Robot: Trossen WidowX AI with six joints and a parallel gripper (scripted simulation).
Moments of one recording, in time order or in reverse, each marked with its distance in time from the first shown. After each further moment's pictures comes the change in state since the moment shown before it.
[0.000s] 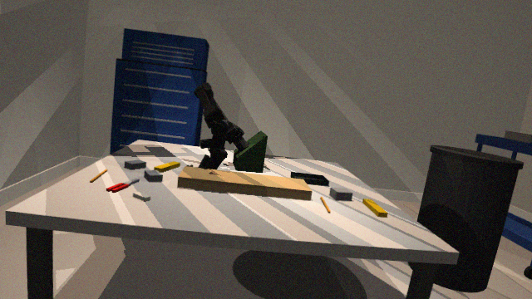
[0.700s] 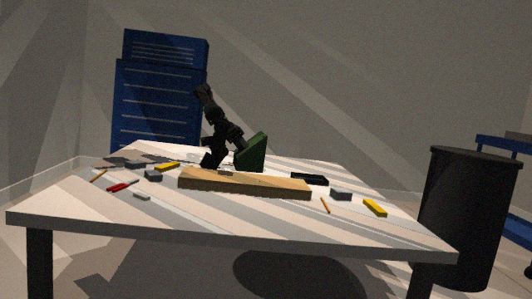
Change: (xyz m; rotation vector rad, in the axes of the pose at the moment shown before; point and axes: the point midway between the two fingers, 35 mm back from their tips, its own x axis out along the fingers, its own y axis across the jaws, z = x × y) arm -0.013 0.000 -0.002 -0.011 0.014 -0.007
